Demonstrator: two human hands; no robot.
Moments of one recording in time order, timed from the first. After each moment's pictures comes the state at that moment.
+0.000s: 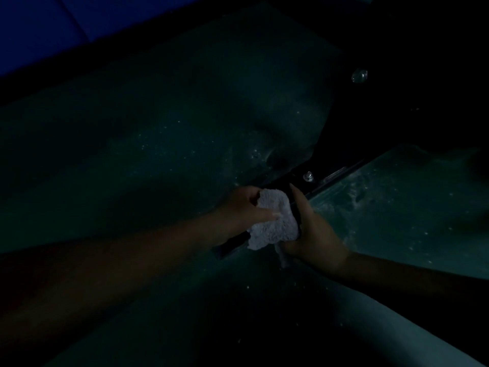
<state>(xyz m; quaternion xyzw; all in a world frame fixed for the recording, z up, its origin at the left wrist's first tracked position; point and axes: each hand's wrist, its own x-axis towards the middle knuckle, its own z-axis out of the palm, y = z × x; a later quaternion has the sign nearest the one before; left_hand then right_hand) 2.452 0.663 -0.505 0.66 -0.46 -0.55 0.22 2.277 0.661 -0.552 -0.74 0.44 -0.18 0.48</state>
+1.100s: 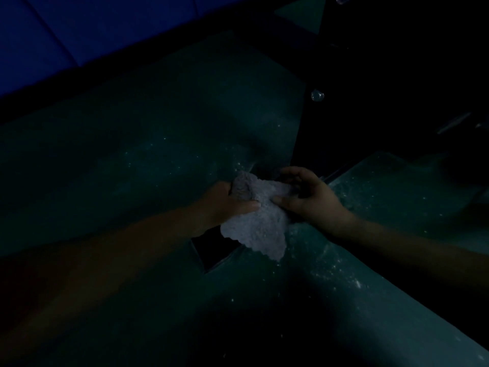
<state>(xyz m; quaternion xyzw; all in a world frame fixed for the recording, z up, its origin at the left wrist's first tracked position) 2.447 0.637 -0.483 0.65 -0.45 -0.57 0.24 2.251 0.601 -0.519 -0.59 0.47 -0.33 0.57</state>
